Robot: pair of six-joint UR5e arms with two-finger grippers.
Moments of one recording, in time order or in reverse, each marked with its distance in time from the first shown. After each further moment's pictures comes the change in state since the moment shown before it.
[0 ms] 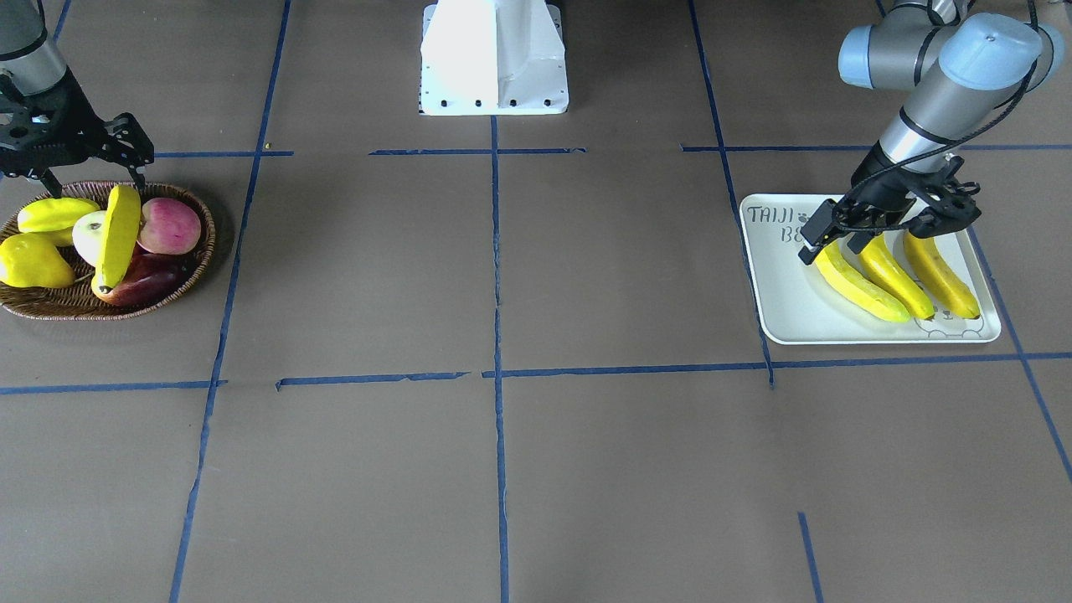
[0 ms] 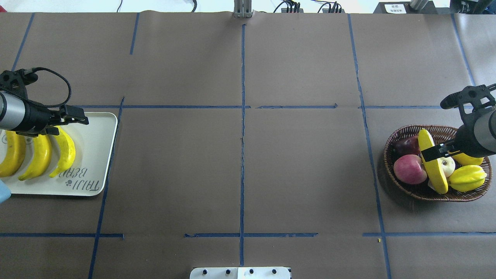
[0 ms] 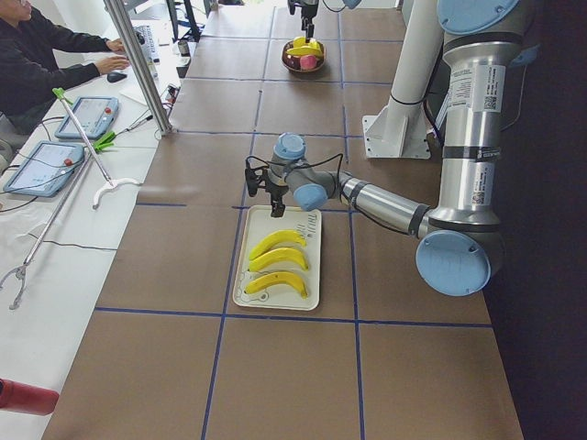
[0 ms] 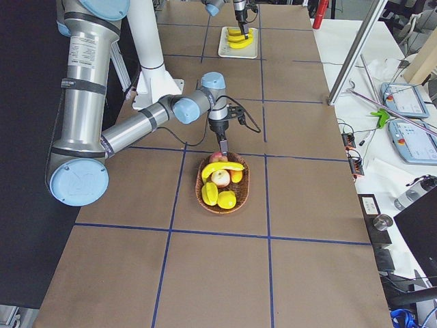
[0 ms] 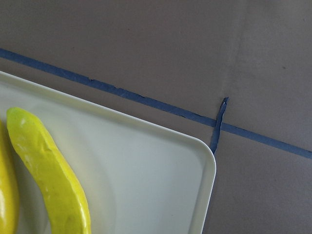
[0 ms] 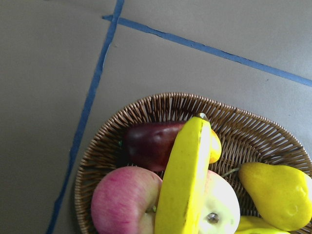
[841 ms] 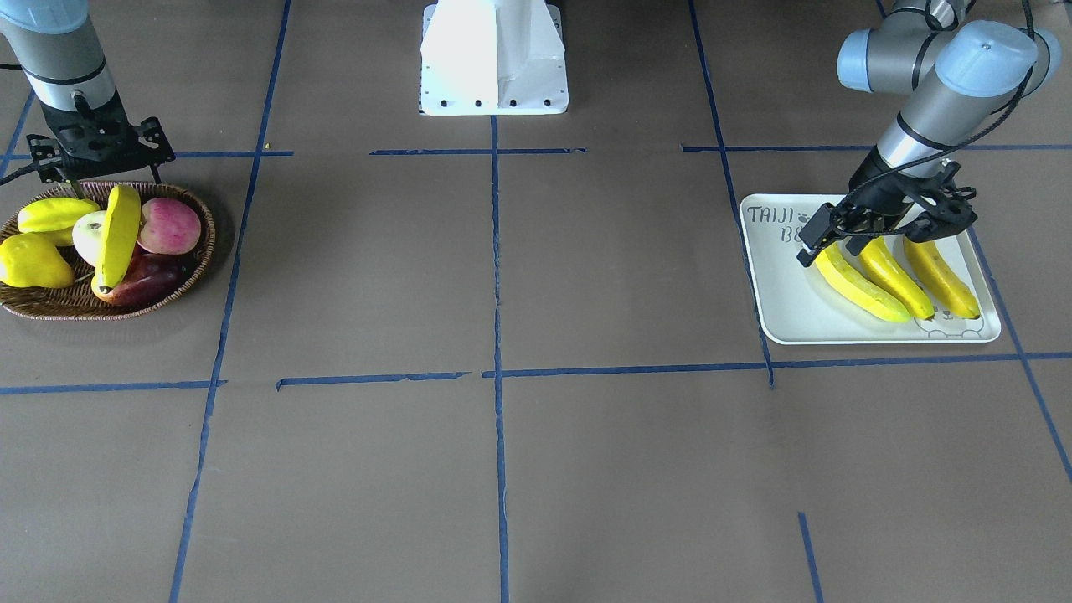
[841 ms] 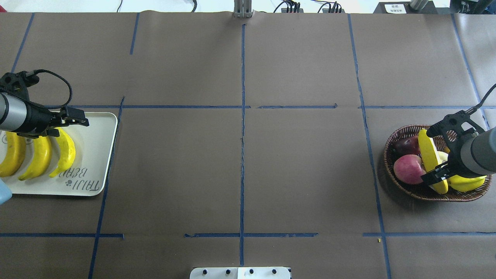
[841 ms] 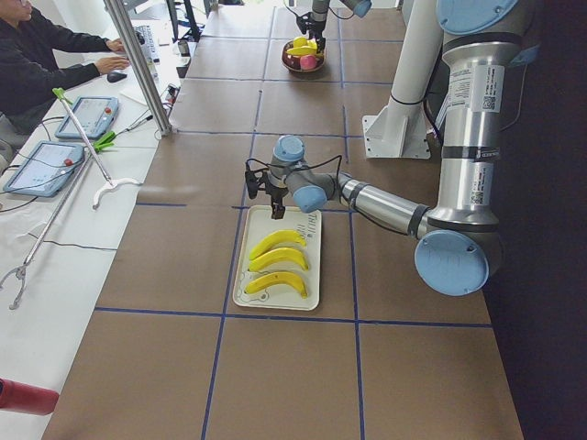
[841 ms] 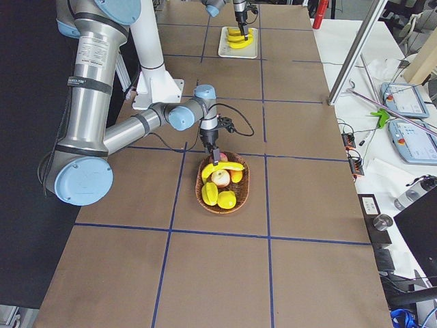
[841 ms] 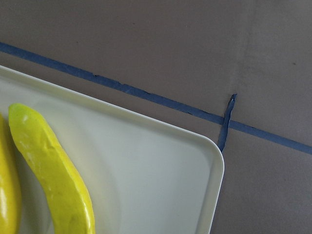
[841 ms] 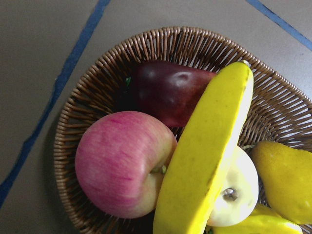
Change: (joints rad) left arm 0.004 -0.005 0.016 -0.003 -0.002 0.000; right arm -0.147 -0.039 -0.041 0.004 -0.096 -0.085
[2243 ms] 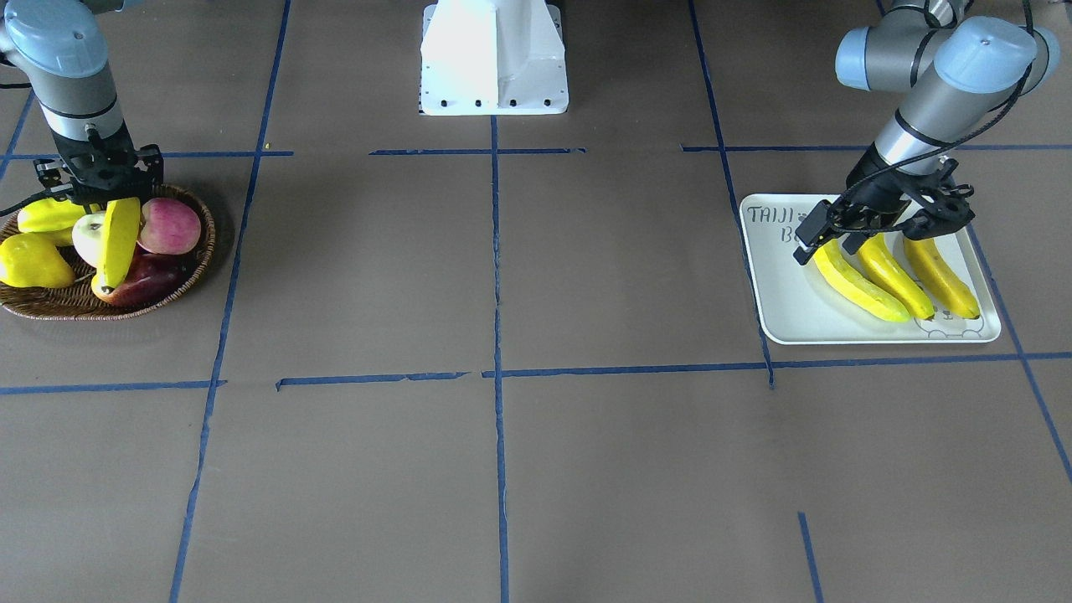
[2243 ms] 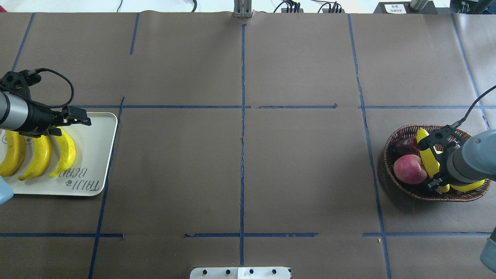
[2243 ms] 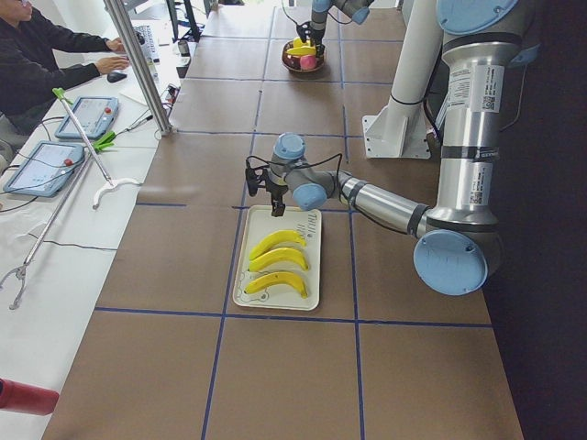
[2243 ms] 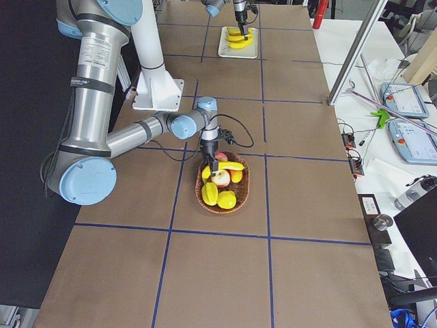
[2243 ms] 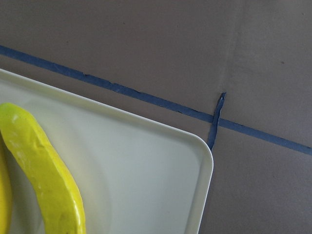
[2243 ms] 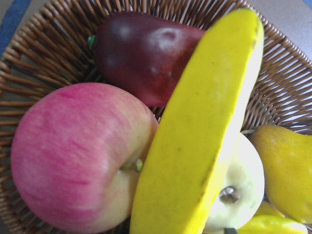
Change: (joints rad) left arm 0.001 -0.002 -0.008 0.001 -0.004 -0.001; right arm -0.018 0.006 -0.082 0.001 -0.021 0.004
